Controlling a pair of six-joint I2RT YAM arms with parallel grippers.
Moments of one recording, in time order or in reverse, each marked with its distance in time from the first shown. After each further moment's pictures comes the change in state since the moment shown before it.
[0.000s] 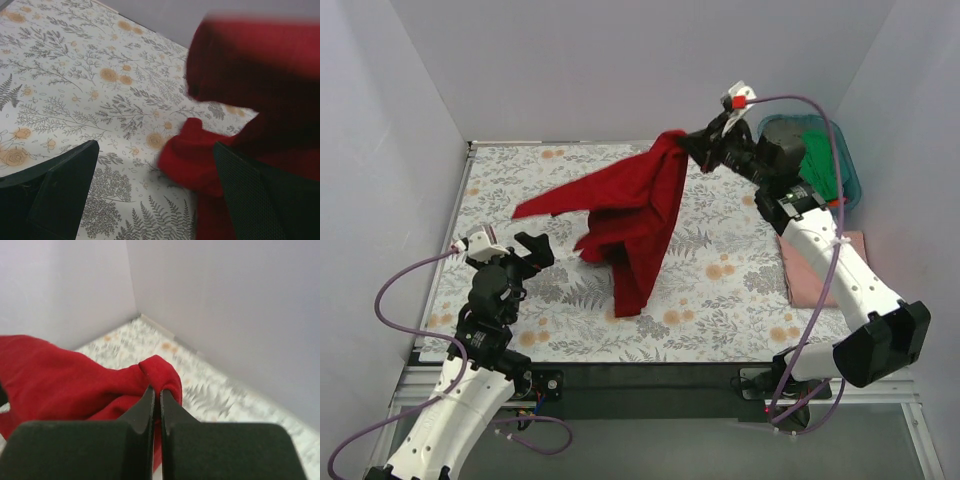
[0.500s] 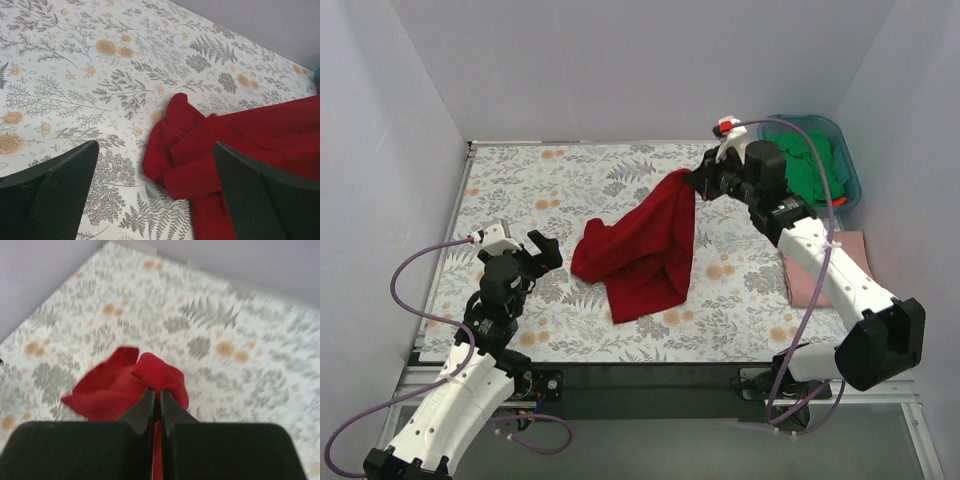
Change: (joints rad) left arm 0.000 0.123 0.001 -0.010 0.067 0.003; right arm 0.000 0.000 -0.299 -0.155 0.083 0.089
